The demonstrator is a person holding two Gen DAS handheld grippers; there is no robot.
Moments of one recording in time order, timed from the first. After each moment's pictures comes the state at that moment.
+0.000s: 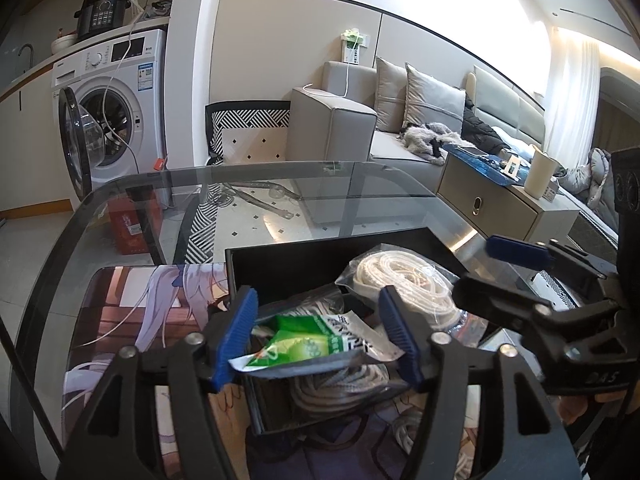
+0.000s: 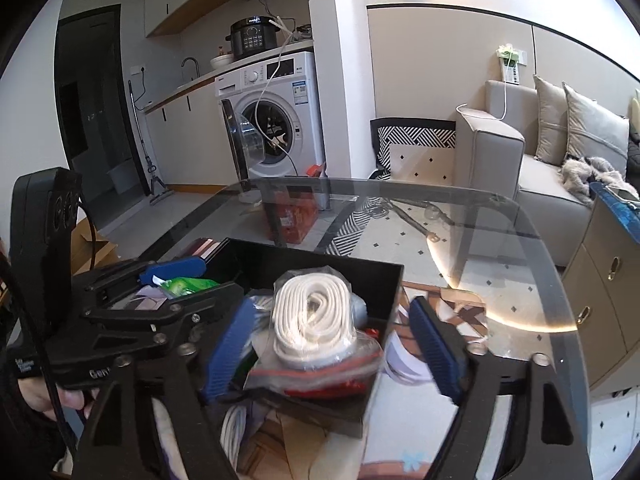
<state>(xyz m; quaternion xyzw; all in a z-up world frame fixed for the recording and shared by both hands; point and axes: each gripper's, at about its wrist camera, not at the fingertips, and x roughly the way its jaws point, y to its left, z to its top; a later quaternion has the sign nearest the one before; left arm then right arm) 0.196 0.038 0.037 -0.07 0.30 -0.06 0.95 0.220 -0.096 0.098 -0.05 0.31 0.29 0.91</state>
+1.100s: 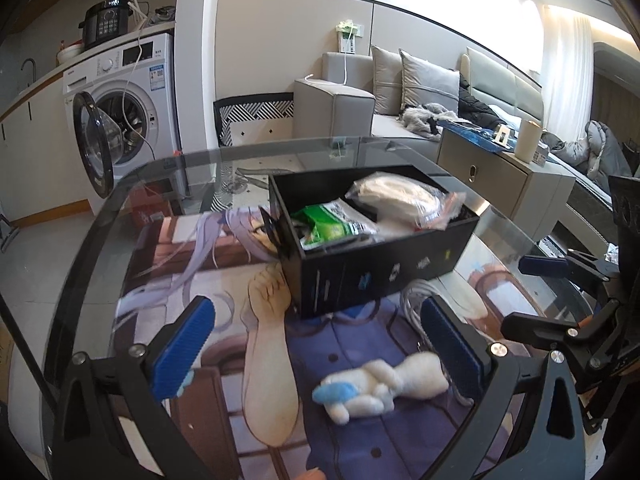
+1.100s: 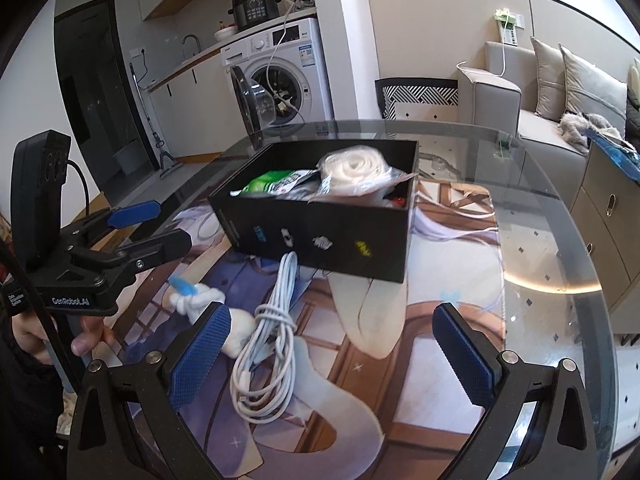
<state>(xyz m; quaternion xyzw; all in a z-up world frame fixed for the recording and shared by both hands) 0.099 0.053 0.030 -0.03 0.32 -0.05 0.95 0.125 -0.117 0.061 -0.05 0.38 0.30 0.87</state>
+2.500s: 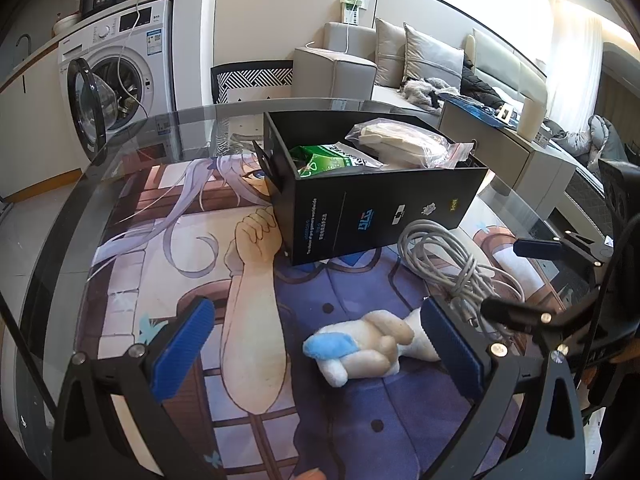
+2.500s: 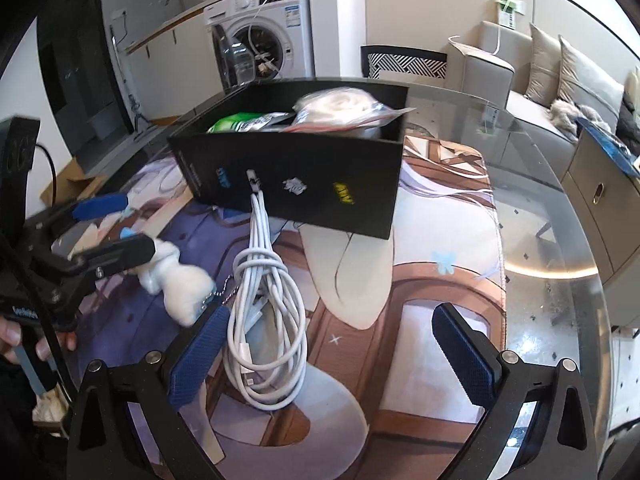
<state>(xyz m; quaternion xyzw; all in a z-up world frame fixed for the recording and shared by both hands) 0.098 0.048 -0.003 -0.05 0.37 -0.06 0.93 0.139 -0.104 0.024 -0.08 0.43 0.26 0.86</state>
